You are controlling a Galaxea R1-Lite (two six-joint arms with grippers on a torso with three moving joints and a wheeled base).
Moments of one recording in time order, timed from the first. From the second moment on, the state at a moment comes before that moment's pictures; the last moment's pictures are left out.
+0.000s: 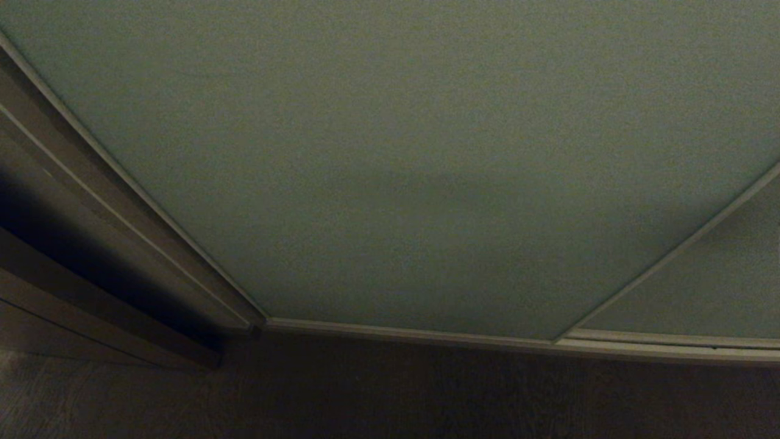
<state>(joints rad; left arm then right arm) -0.01 0.00 0.00 0.00 0.00 -0.01 -0.59 1.30 -0.91 -0.12 0.66 0.20</state>
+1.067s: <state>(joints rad) -0.01 0.00 0.00 0.00 0.00 -0.01 -0.11 0.37 -0.20 0.05 0.07 0.01</state>
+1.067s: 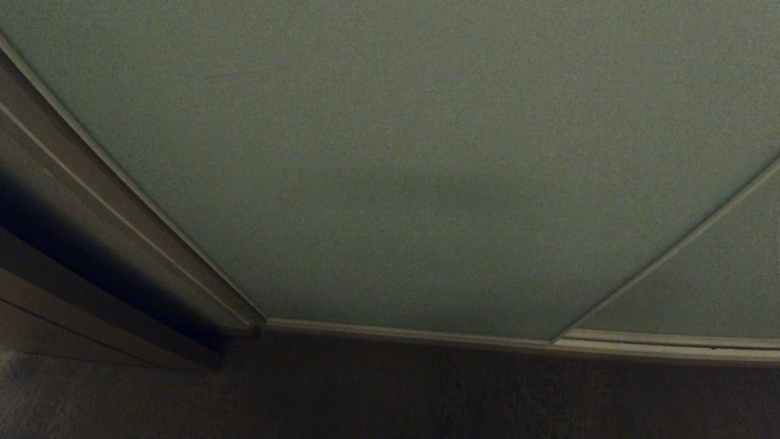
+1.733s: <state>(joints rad) -0.01 0.00 0.00 0.00 0.00 -0.01 0.00 0.03 -0.01 -0.01 0.03 -0.06</state>
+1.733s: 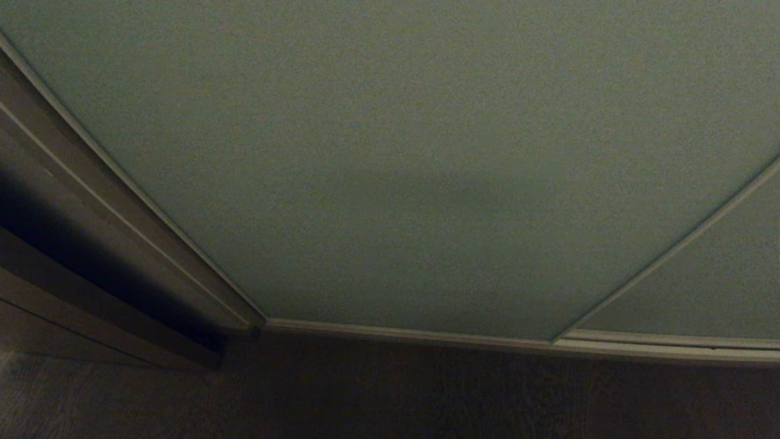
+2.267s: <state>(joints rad) -0.01 0.00 0.00 0.00 0.00 -0.01 0.00 0.00 0.00 0.00 0.01 -0.05</state>
